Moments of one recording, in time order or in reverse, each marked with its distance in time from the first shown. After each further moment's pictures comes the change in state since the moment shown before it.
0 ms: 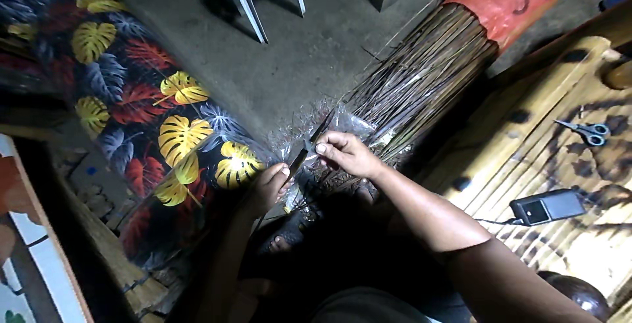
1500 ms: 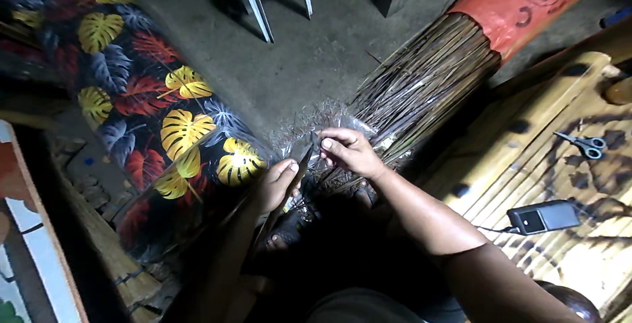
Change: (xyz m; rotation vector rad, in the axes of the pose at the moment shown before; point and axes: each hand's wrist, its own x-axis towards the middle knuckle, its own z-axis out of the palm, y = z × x) left_hand 0.002 0.006 0.012 0.050 0.057 0.087; right_hand 0.002 0.002 0.004 0.182 0.065 -0.045
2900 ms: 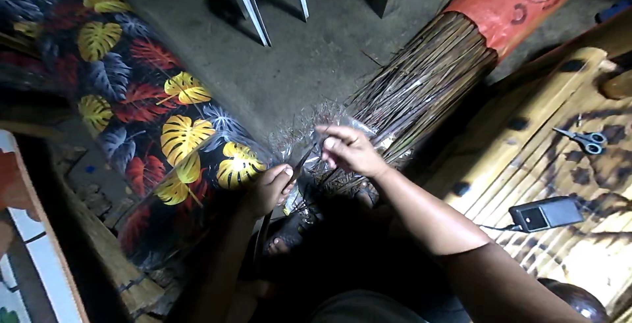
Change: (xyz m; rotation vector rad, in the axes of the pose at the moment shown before) left_hand -0.002 -0.003 -0.012 -0.096 -0.080 -0.079; right_hand 0.001 -0.004 -0.006 0.005 0.034 0.060
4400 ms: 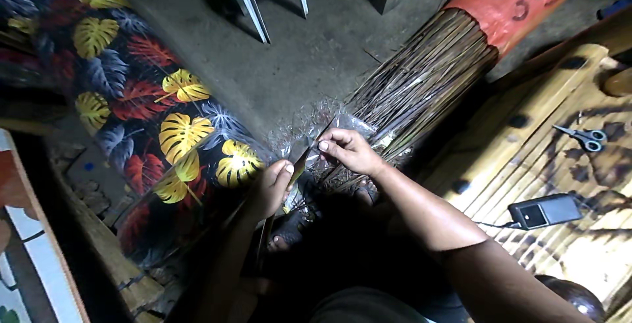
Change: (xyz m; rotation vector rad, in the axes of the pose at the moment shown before) left_hand -0.006 0.010 0.012 0.260 0.176 0.073; right_hand -0.001 0.004 0.000 -0.164 -0.071 -0.058
